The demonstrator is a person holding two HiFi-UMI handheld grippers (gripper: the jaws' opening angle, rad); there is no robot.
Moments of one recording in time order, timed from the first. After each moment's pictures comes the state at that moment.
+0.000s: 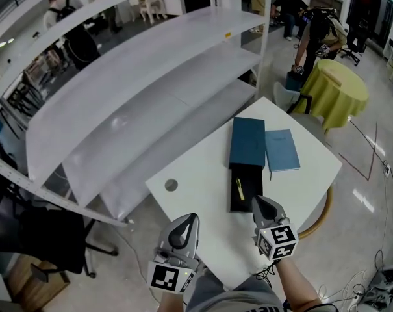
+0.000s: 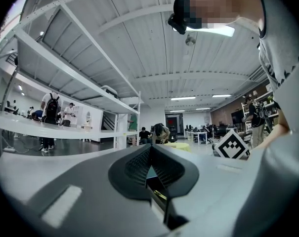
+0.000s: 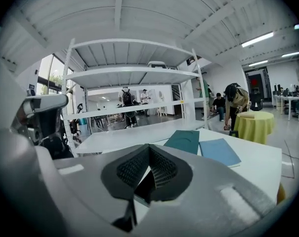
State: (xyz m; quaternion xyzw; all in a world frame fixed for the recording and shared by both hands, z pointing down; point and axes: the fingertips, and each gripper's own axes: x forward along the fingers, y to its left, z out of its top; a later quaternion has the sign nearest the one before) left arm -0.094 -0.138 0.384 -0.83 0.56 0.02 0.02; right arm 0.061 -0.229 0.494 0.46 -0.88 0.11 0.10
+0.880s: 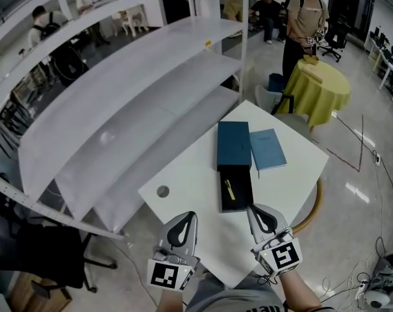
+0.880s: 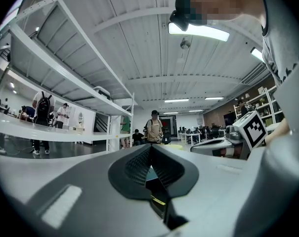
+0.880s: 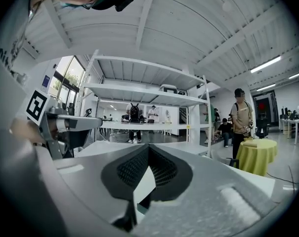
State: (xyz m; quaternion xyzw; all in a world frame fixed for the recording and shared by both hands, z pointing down) left arm -0.078 -0.139 0.376 -0.85 0.52 0.03 0.03; right arm 0.059 -0.166 0.409 0.44 -0.90 -0.02 0.03
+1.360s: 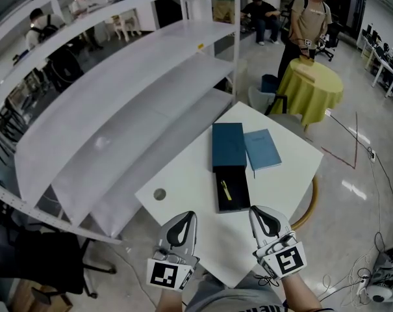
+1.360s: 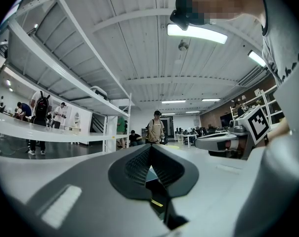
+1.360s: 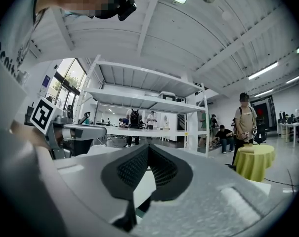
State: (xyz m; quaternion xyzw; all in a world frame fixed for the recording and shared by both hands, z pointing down) left arm -0.073 -0.140 0.374 -0.86 0.51 0.03 0.03; right arm 0.071 -0.149 0.389 0.46 -0.89 -0.03 0.01
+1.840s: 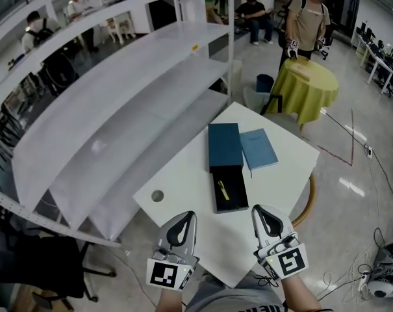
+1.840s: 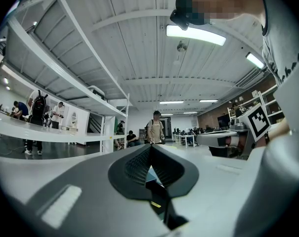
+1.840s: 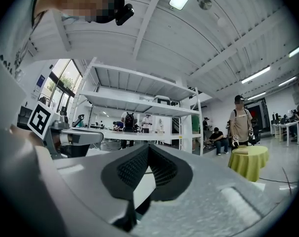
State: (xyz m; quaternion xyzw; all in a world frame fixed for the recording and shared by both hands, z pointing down) left arm -0.069 -0.139 0.373 -0.87 0.49 0.03 0.03; right arm 0.083 -0.143 0.378 0.49 -0.87 -0.04 -0.01
